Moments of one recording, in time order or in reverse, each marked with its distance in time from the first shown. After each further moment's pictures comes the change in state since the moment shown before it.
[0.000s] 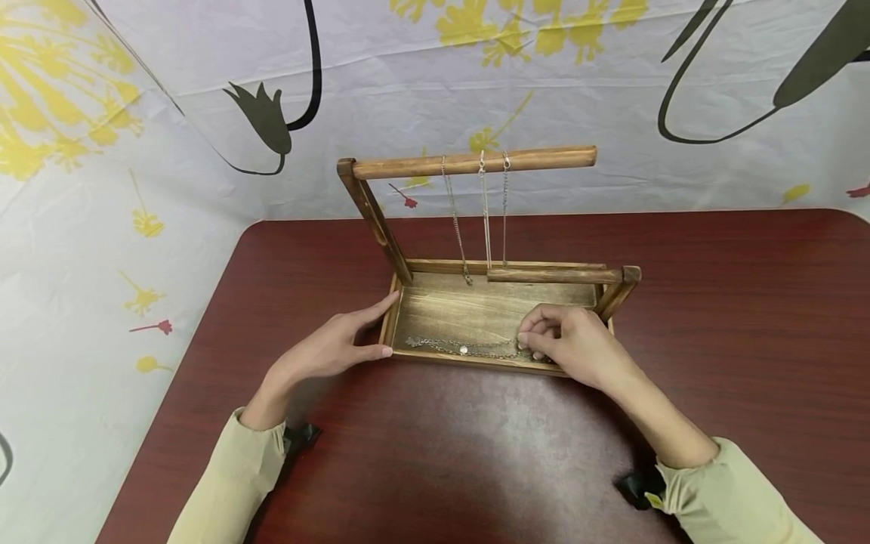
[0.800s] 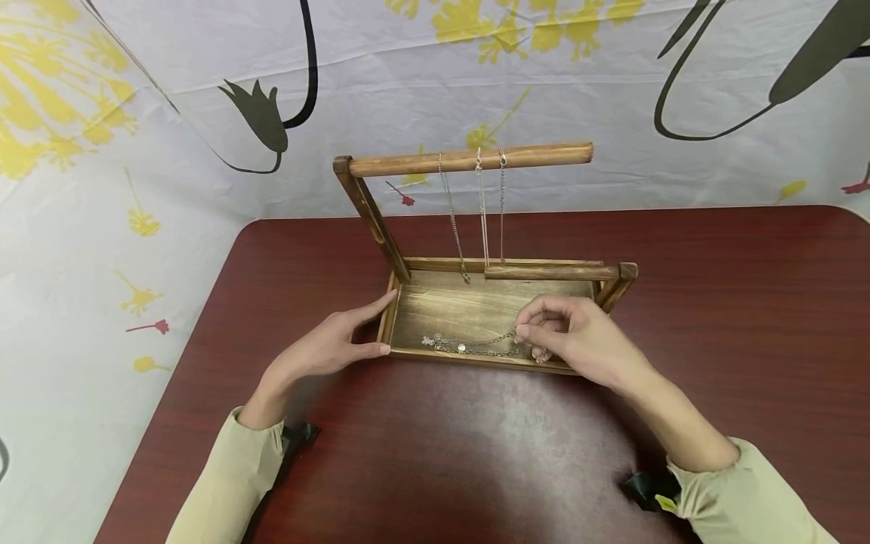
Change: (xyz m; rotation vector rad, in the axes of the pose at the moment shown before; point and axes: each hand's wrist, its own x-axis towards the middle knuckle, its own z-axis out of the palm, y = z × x) left_hand 0.000 0.000 0.000 -0.019 -0.004 -0.023; right_hand -0.009 -0.018 -0.017 0.295 -0.061 -0.057
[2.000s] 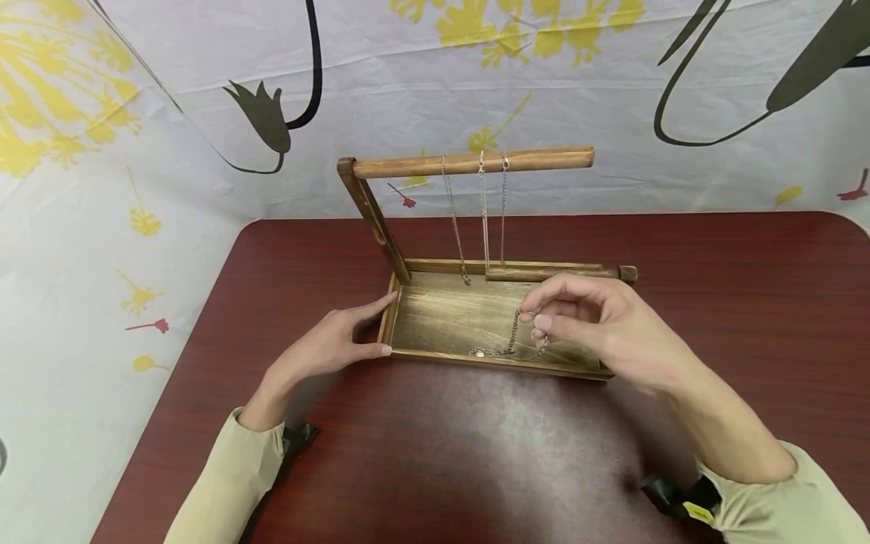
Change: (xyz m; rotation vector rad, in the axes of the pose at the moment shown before) left_hand 0.000 0.004 0.001 0.024 0.061 -0.015; right_hand -0.015 -0.043 -0.028 0.209 -0.059 -0.174
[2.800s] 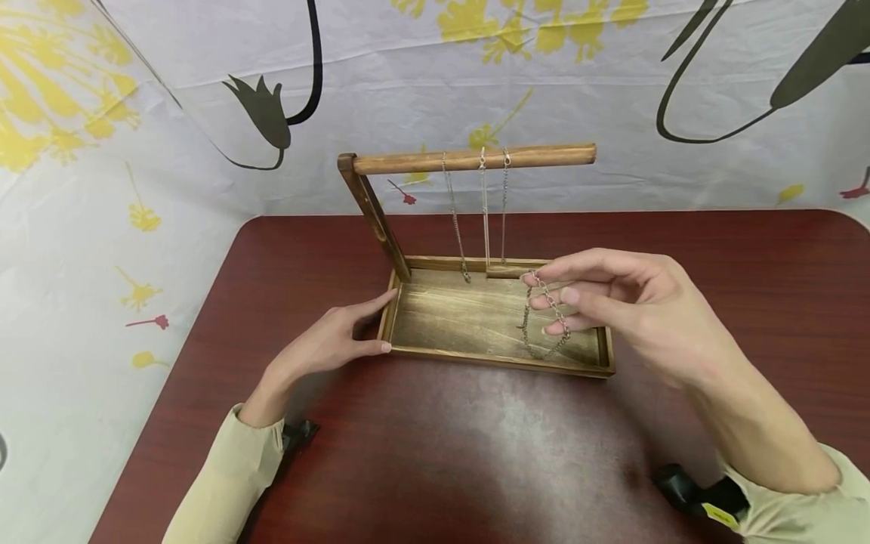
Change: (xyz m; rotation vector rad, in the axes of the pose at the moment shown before) left_hand 0.000 0.000 -0.001 0.000 -0.008 0.010; right_hand 0.001 -0.020 -0.008 0.401 -0.012 -0.265
